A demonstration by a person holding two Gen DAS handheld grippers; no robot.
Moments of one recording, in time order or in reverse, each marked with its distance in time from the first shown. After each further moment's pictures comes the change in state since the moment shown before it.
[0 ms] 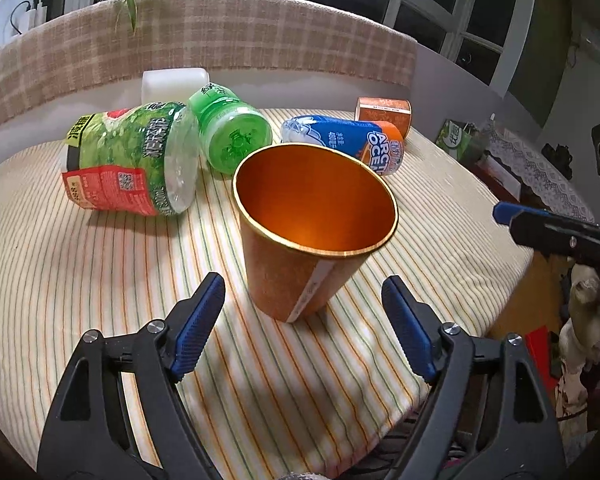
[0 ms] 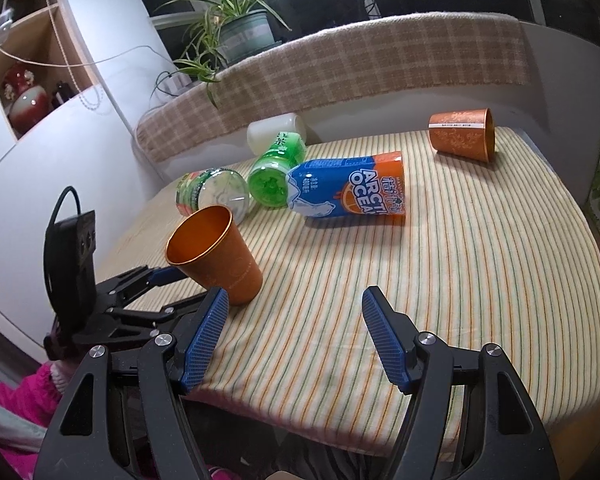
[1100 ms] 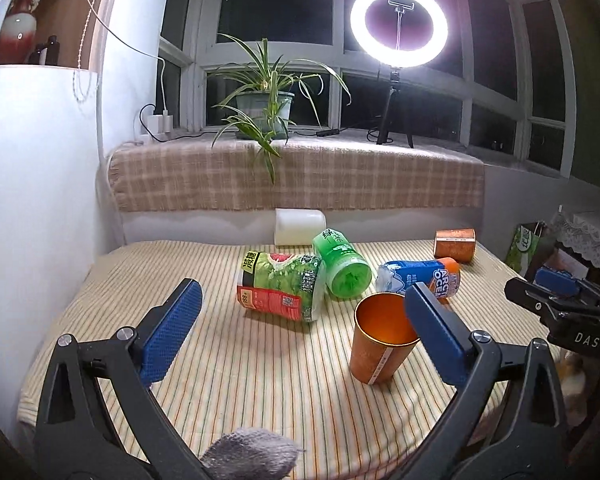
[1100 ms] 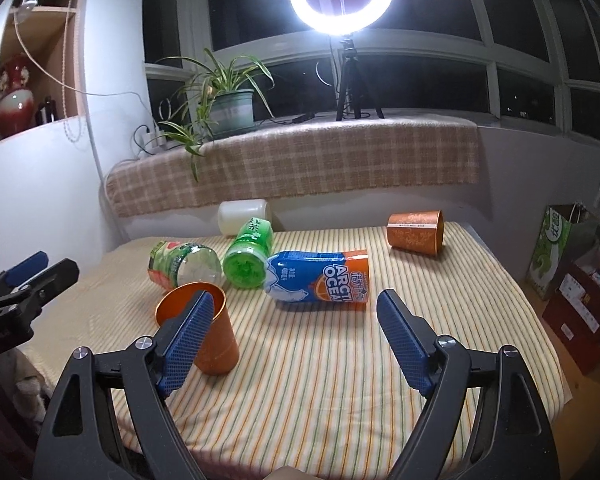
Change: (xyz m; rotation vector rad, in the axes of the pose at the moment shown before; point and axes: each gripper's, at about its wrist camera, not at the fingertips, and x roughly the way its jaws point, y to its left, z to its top) left arm -0.136 -0.003 0.007 -0.070 -0.430 0.374; right arm -0.026 0.046 0.004 -0.085 -0.308 -0.243
